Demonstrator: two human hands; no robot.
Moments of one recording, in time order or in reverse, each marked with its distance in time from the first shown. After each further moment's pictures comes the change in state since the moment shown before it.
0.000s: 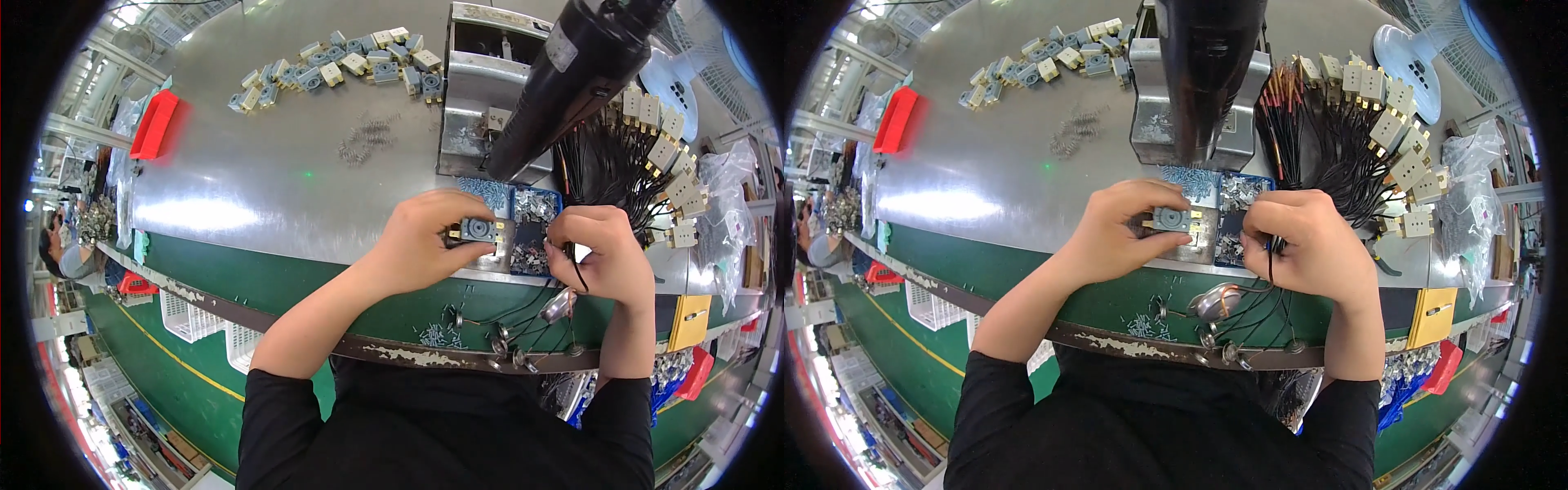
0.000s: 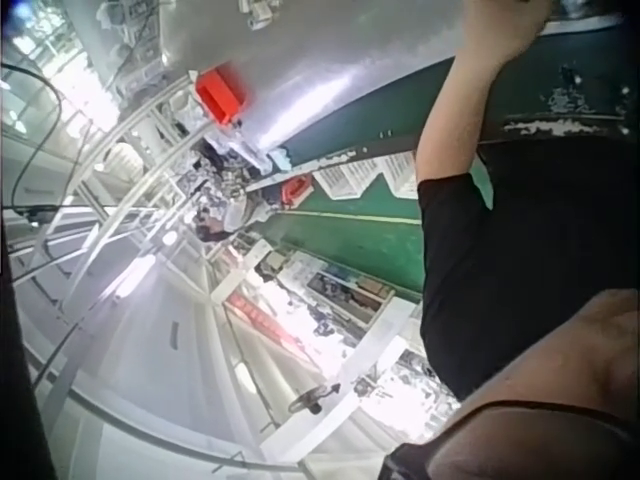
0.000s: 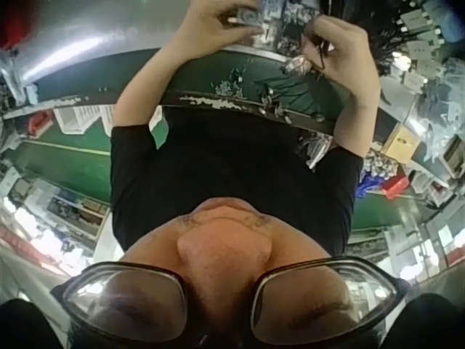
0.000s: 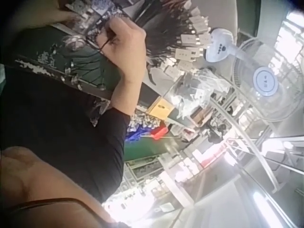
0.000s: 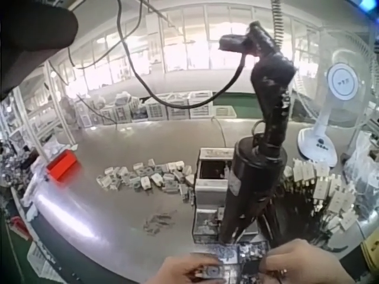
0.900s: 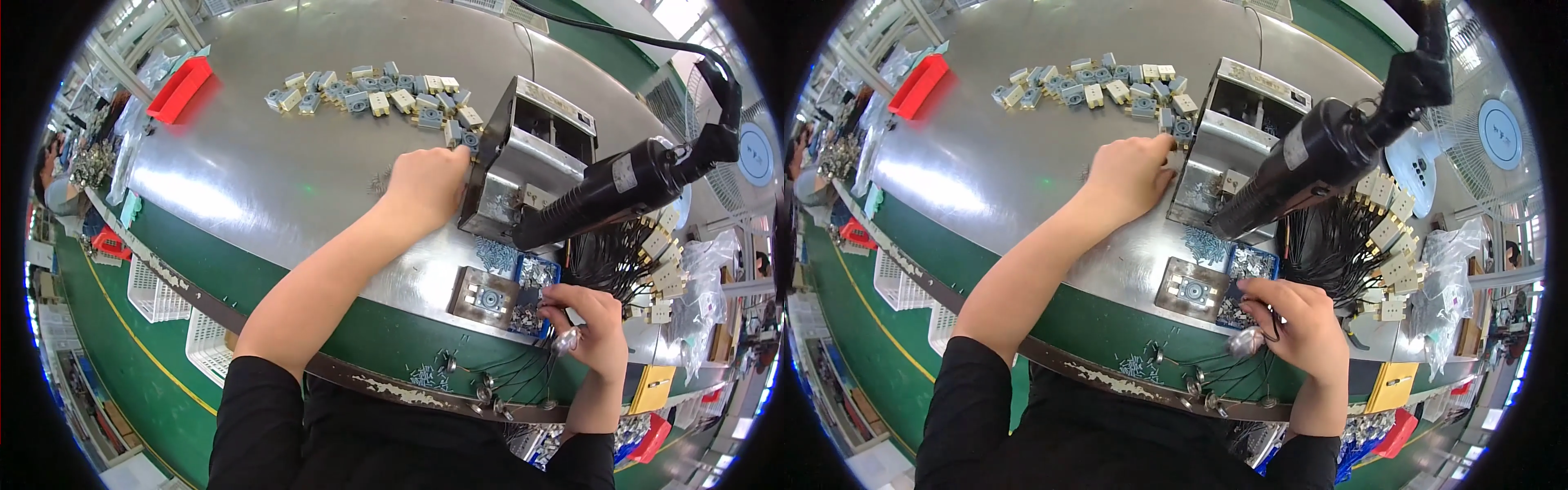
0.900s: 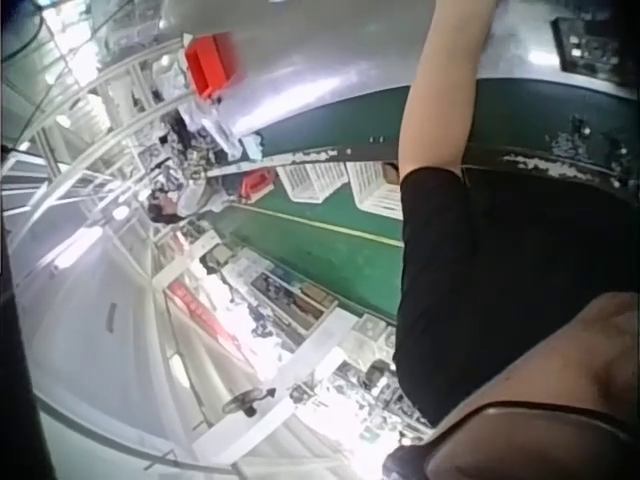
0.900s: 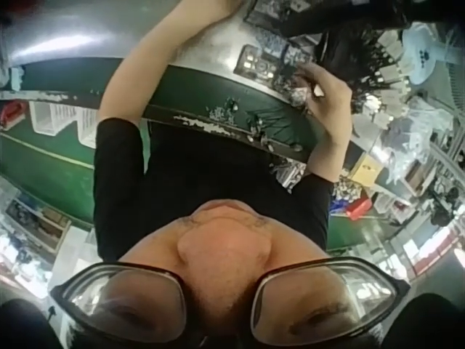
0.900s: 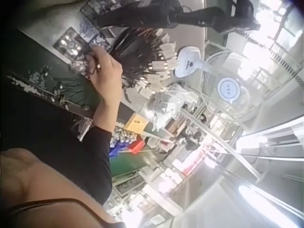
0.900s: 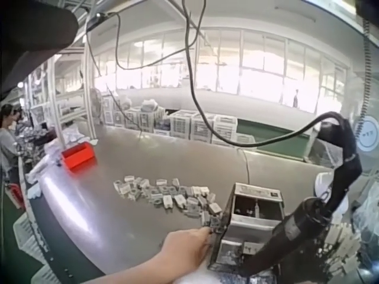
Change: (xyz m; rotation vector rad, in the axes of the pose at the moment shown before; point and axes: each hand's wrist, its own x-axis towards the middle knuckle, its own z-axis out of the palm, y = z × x) left_hand 0.084 -0.018 -0.064 0.941 0.211 -0.069; right_hand 0.005 -0.024 0.013 -0.078 0.126 0.043
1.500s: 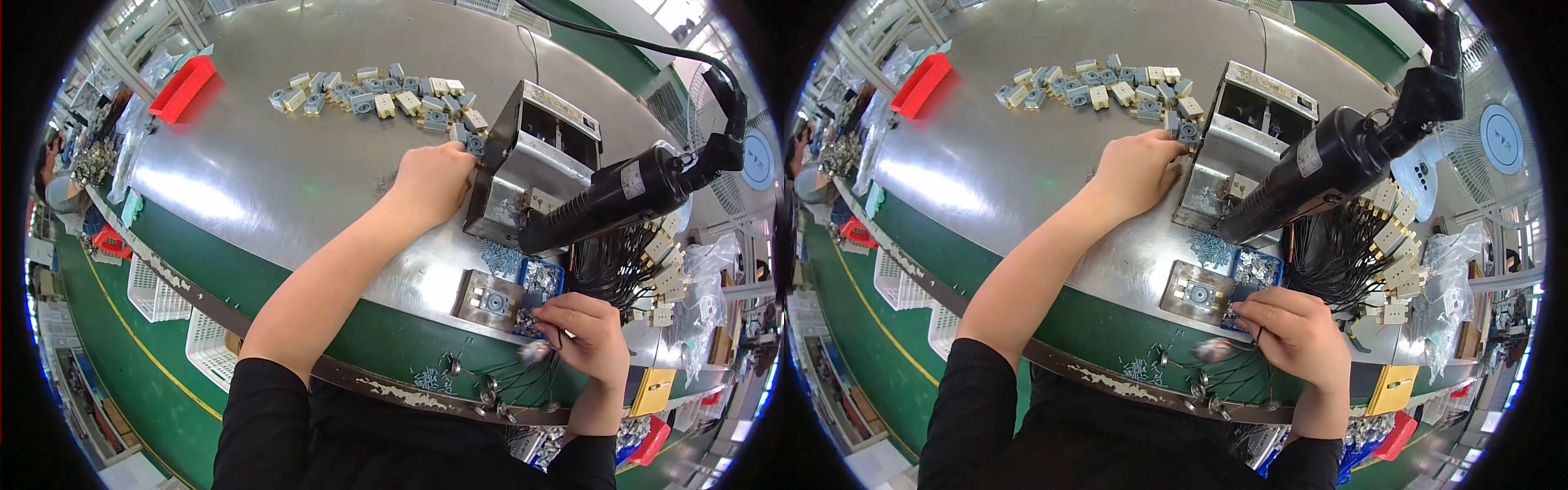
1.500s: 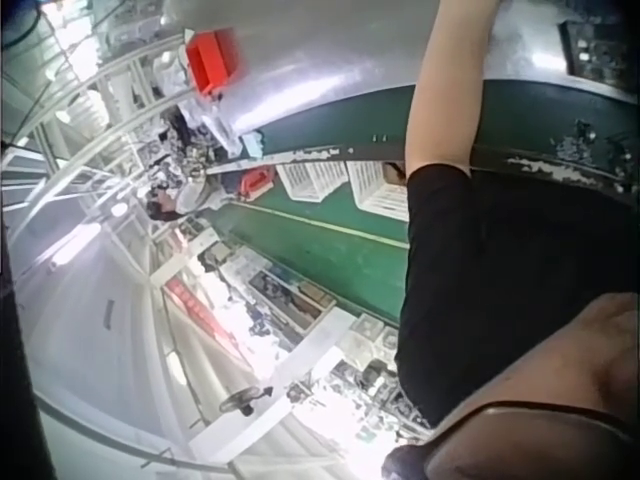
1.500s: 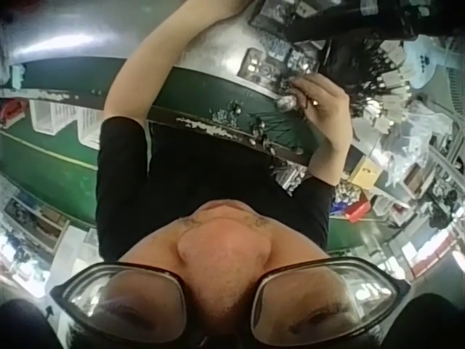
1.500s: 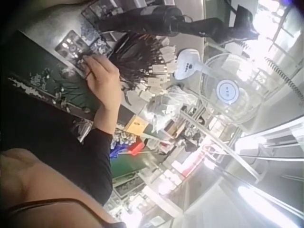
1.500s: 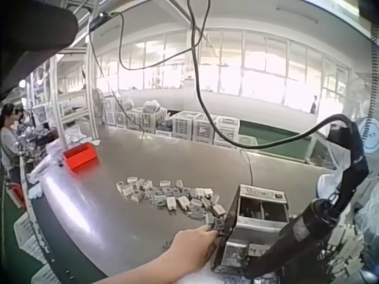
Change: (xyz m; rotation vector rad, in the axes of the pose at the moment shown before) left_hand 0.008 -0.015 0.014 -0.016 0.068 0.107; right_hand -0.003 -0.001 -0.001 -0.024 -0.131 -0.066
